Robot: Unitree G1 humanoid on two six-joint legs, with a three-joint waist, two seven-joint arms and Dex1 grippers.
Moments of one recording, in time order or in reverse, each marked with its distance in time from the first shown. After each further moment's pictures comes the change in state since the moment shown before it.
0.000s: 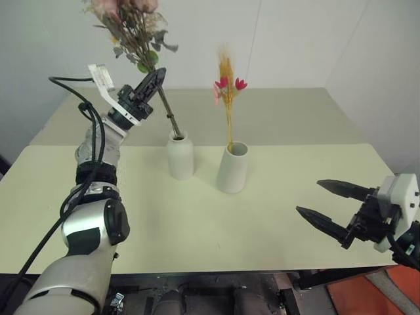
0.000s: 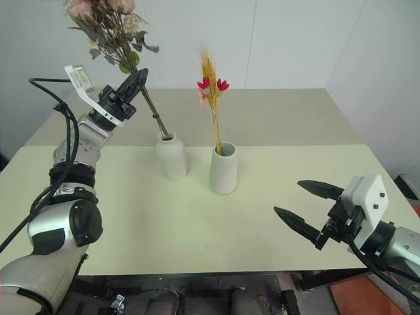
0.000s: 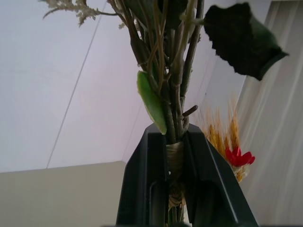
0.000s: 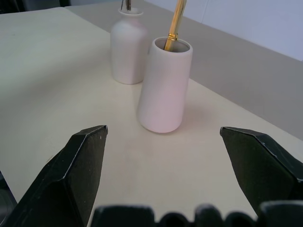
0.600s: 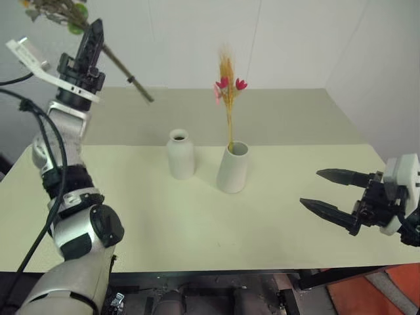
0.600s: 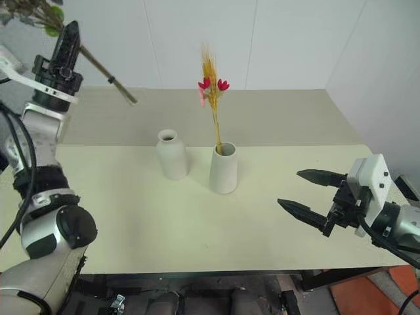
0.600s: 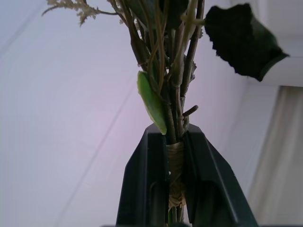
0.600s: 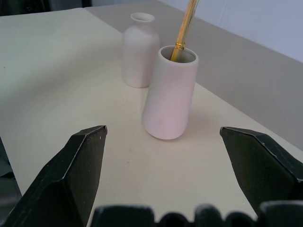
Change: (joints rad) left arm 0.035 0.042 0.215 -0.321 -0.227 0.294 0.254; right arm -0.137 -0.086 0.025 0.122 0.008 0.036 0.109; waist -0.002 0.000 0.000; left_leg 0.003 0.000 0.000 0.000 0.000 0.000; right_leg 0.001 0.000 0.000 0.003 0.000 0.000
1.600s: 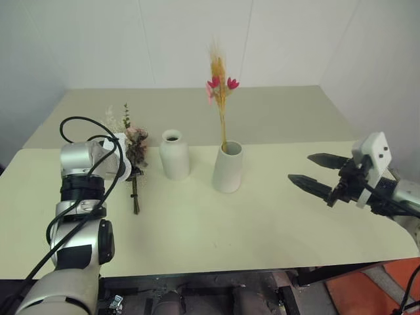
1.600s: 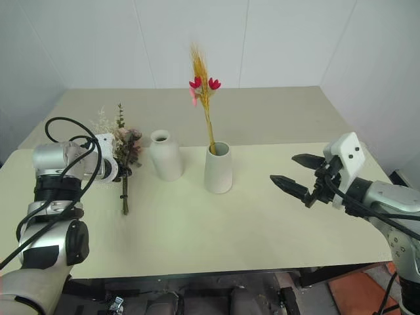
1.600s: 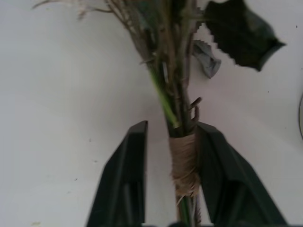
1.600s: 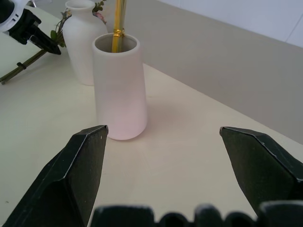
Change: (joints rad) left arm 0.137 0.057 -0.388 -0.058 0.548 0.825 0.784; right arm -0.272 -0.012 0.194 0.152 -0.068 0.126 -0.160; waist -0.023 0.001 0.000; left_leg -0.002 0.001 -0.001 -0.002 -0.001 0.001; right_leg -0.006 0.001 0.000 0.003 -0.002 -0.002
